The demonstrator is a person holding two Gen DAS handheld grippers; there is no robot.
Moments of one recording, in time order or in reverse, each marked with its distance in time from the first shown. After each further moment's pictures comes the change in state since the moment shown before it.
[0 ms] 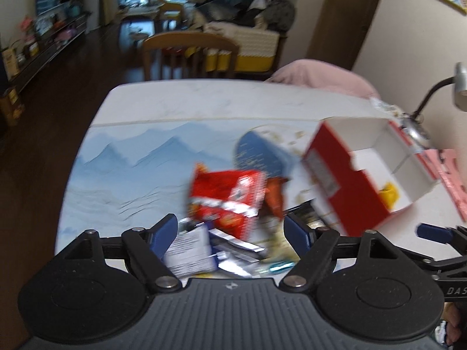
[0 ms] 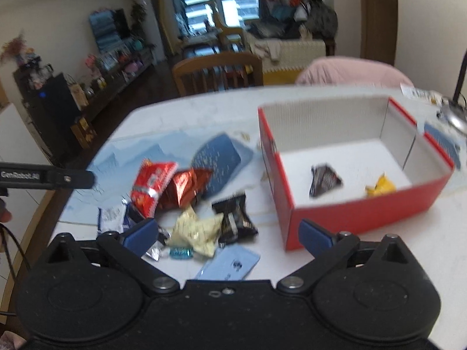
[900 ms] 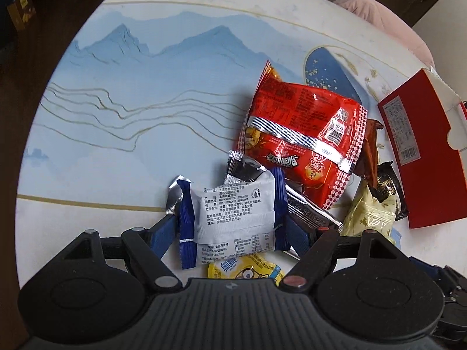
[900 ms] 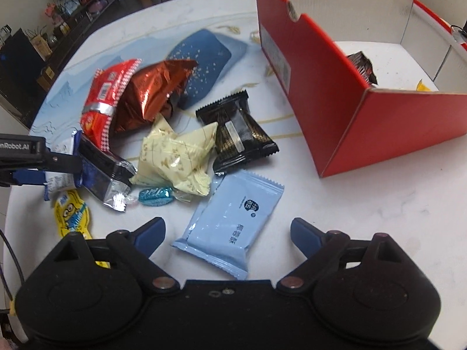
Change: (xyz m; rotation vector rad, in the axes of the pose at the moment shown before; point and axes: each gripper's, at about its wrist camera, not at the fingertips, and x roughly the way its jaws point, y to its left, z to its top) left arm 0.124 0.058 -0.019 -0.199 0.356 0.000; right arm 0.102 0.010 -0.034 0.072 0.317 -0.071
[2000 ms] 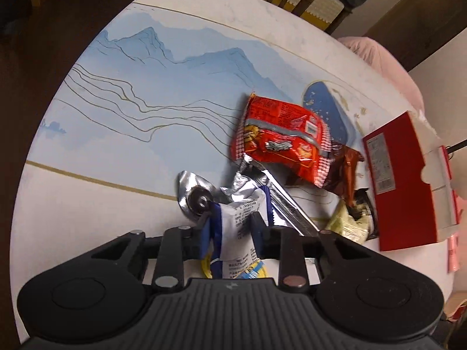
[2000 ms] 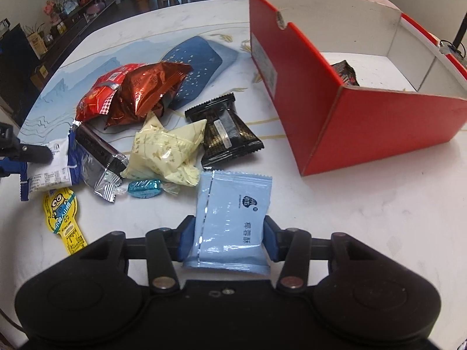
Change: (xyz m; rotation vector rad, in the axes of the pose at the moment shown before) left arm -0.033 0.022 -0.018 -0.146 -0.095 -0.102; right arm -0.021 -0.005 -0.016 -0.031 -0.066 -0.052
